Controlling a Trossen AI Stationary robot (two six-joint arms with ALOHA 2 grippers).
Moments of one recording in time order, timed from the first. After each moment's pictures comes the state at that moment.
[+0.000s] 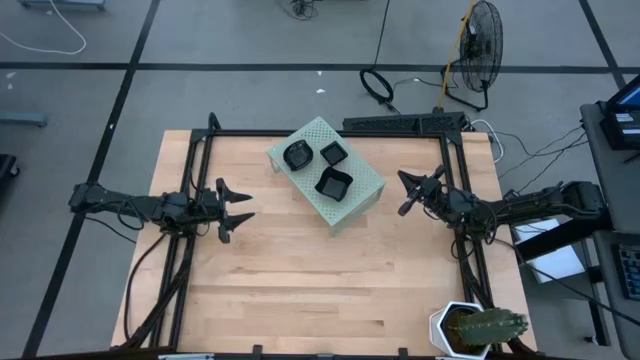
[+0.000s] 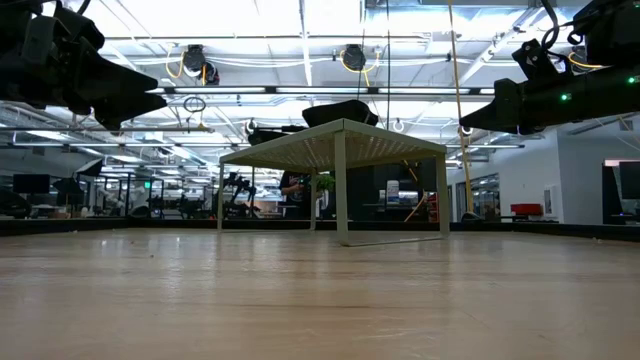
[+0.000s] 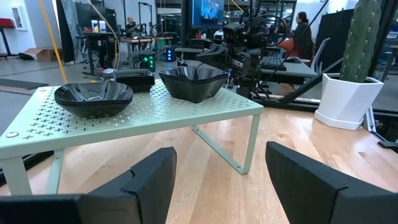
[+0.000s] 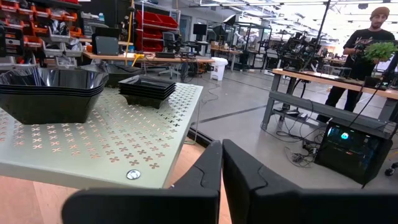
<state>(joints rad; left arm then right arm) -0.17 0.19 0.02 0.17 -0.34 -0.06 -0.03 0.77 0.02 0.79 0.73 -0.12</state>
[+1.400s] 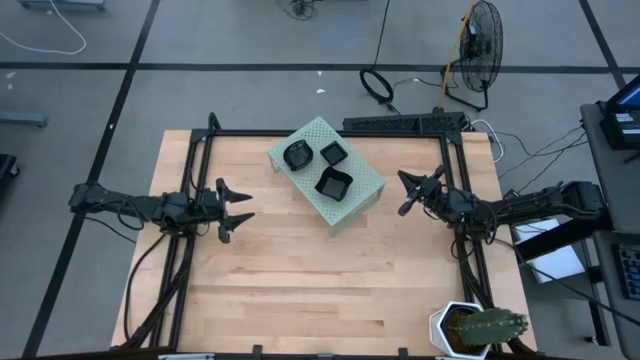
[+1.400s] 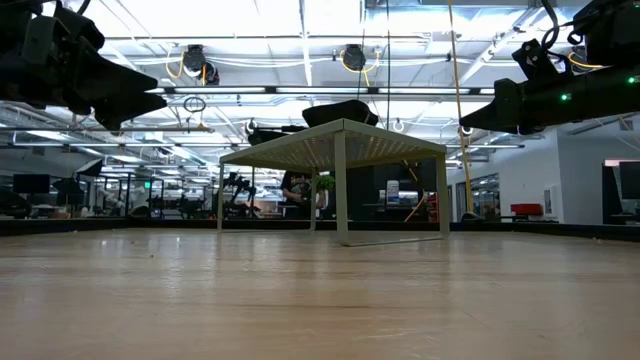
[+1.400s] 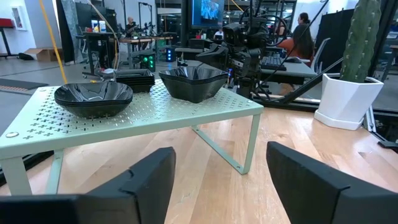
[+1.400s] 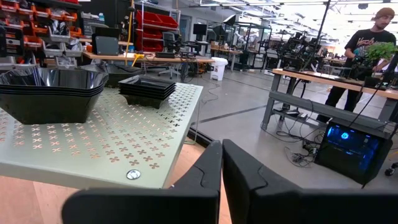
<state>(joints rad) -0.17 0.19 0.02 0.17 -0.34 -0.06 -0.03 0.77 0.01 0.79 0.73 -0.12</state>
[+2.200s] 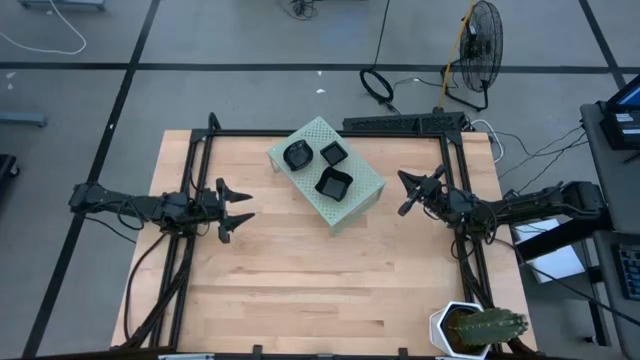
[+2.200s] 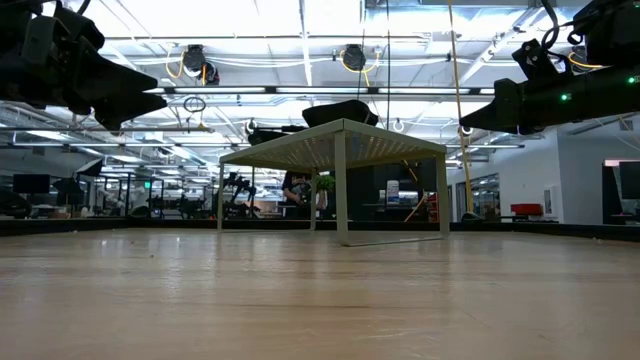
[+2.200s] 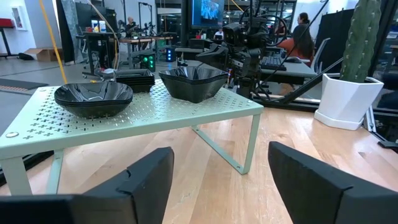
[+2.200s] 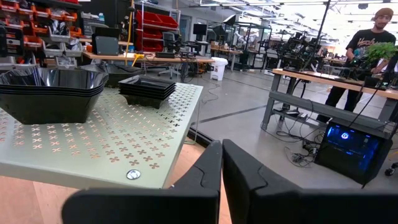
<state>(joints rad) -0.17 0.19 0.02 0.17 -0.34 -0.06 -0.03 0.77 0.02 0.79 0.73 -0.12</state>
